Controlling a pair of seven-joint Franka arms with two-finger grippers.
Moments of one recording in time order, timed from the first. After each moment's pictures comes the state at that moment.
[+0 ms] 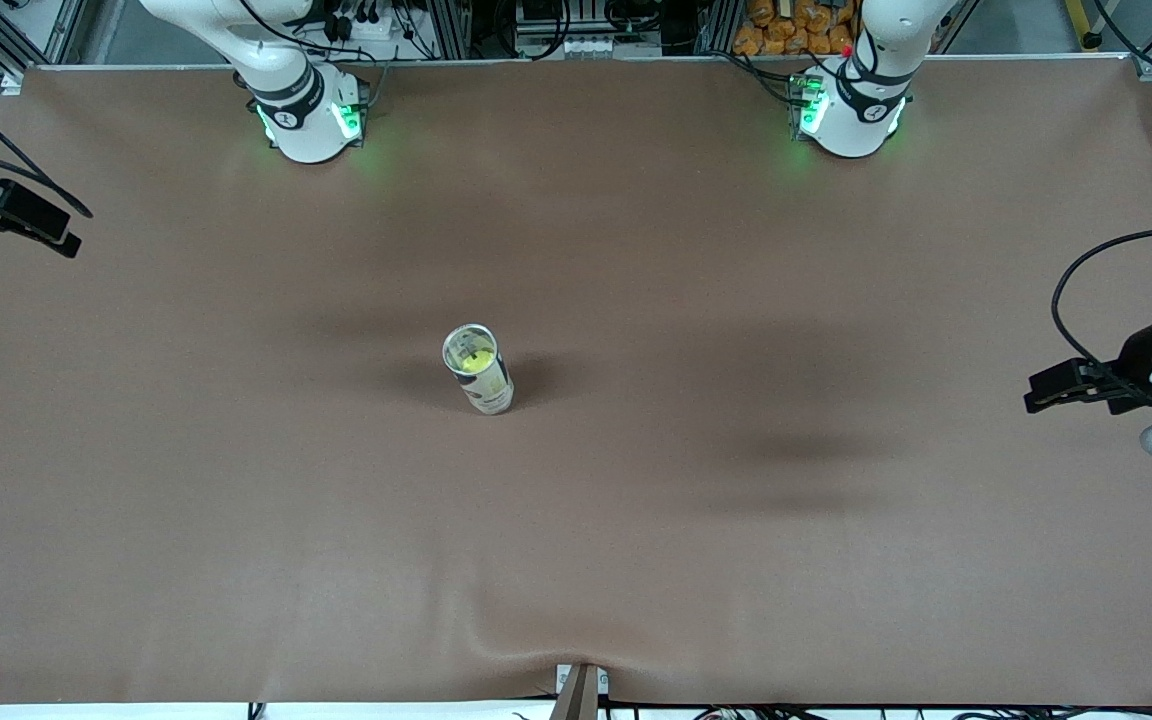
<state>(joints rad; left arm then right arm) 0.81 0.50 -1.07 -1.38 0.42 1.70 -0.21 0.00 0.00 -0.01 -1.46 0.00 1.43 0.11</state>
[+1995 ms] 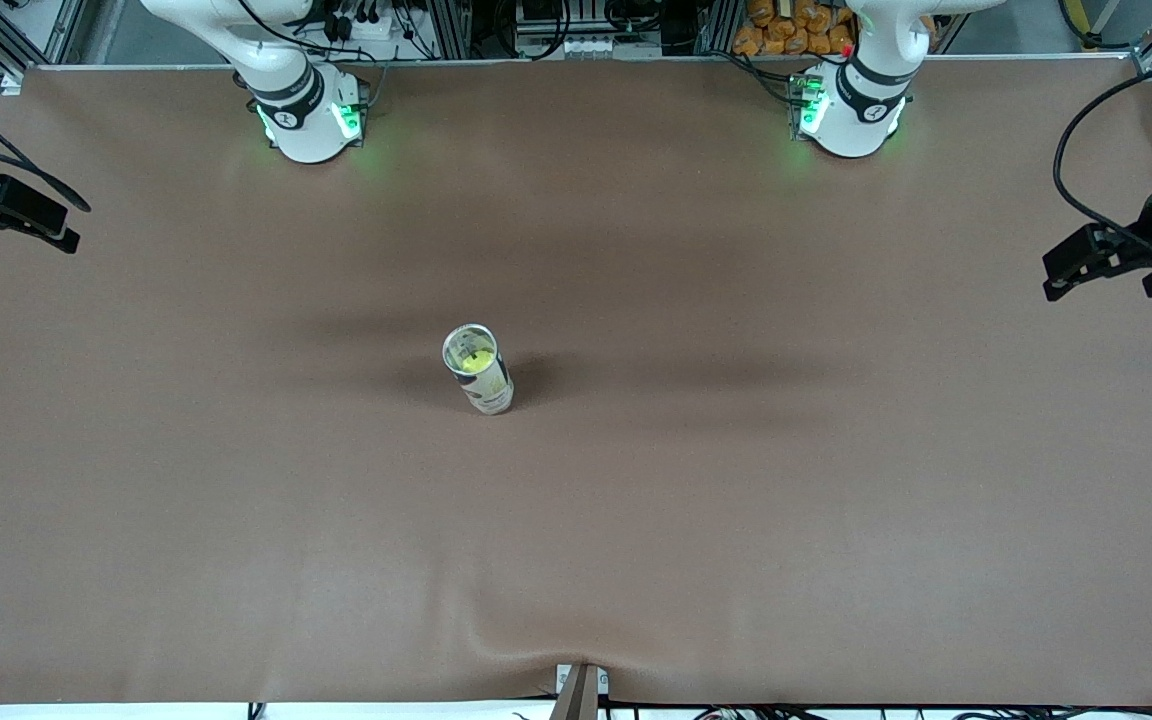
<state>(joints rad) 0.04 0.02 -0.11 -1.53 0.07 1.61 -0.07 -0.02 0.00 -0.01 -1.46 0.02 1.42 0.06</state>
